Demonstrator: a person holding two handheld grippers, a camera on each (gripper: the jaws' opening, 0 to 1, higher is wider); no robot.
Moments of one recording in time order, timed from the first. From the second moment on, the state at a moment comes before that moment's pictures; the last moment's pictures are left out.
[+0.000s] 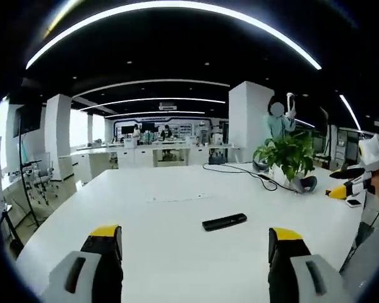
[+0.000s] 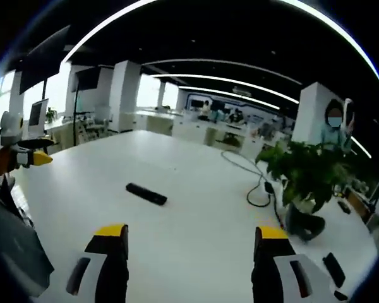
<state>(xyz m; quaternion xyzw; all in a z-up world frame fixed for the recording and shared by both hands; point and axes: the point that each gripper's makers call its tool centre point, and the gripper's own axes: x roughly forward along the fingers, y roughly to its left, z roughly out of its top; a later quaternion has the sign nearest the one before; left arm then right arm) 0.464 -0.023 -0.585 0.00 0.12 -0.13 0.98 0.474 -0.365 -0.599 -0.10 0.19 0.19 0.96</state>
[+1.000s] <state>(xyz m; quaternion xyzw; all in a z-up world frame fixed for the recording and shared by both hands) 0.394 -0.115 -0.582 0.04 0.12 -0.18 0.98 0.410 -0.302 -0.600 -0.03 0.19 0.25 0.95</state>
